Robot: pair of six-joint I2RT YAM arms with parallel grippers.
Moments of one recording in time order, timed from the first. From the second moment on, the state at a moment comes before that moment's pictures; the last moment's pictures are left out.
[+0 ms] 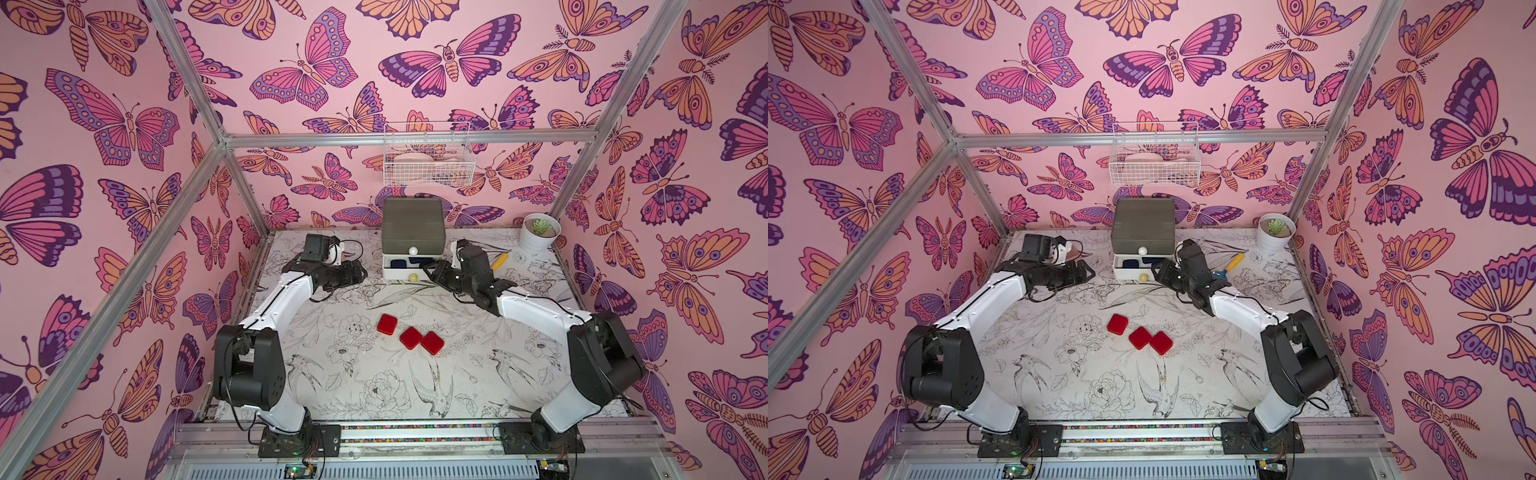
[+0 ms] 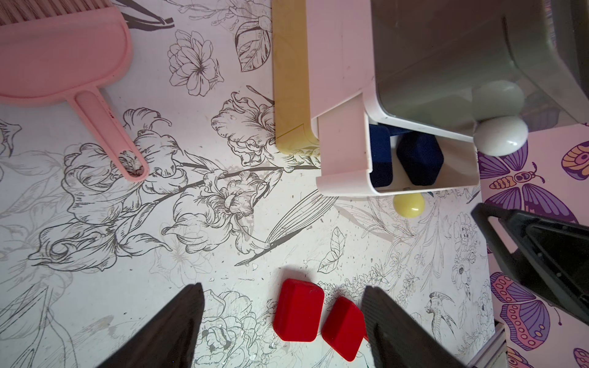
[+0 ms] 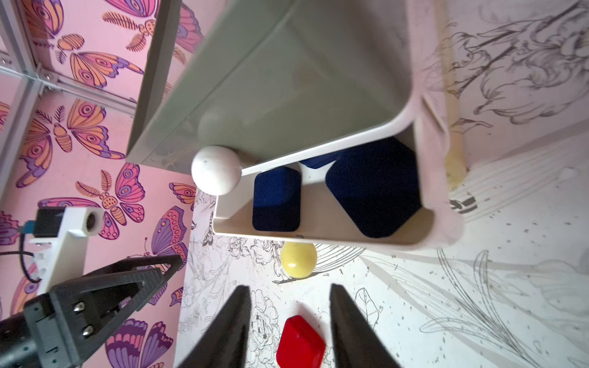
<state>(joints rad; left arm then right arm) -0.14 1.61 1.24 -0.54 0.42 -0.33 0.55 1.61 1.03 0.06 -0.20 0.86</state>
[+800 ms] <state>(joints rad) -0.13 1.61 1.24 -0.54 0.42 -0.34 0.50 1.76 1.05 0.12 -0.19 0.87</state>
